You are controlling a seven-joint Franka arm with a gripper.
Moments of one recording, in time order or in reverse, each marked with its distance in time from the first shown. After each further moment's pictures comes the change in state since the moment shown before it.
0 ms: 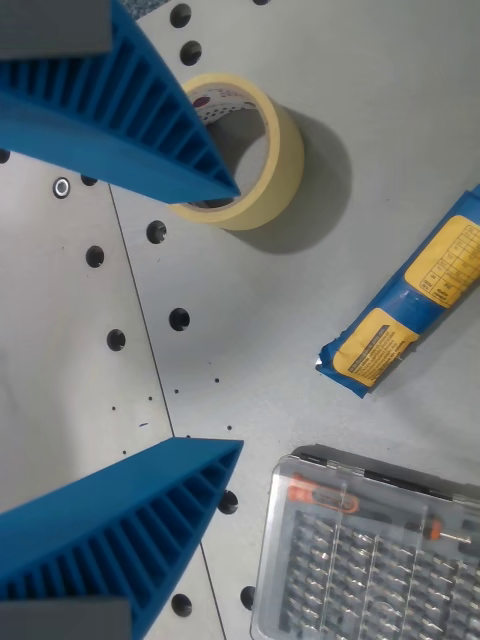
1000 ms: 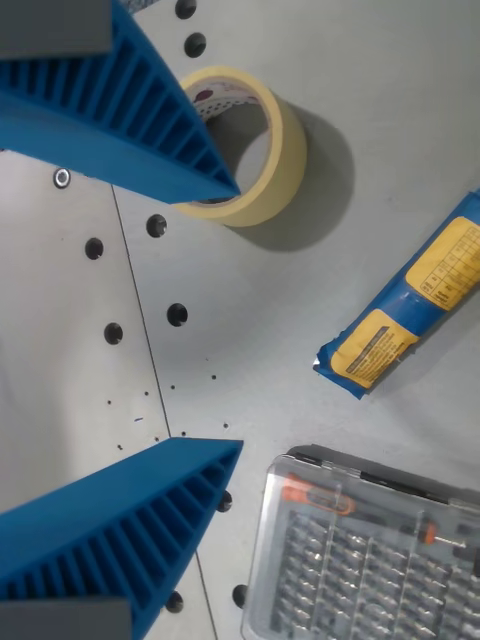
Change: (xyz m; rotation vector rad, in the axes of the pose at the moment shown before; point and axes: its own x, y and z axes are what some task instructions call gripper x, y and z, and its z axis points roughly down) arm 0.002 -0.001 0.007 -0.001 -0.007 -0.037
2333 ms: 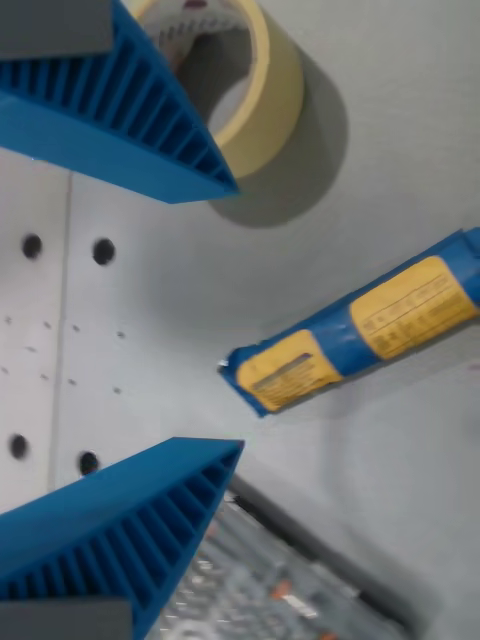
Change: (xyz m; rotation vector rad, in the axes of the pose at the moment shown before) arm 0.025 -0.010 0.083 0.002 -0.024 -0.358
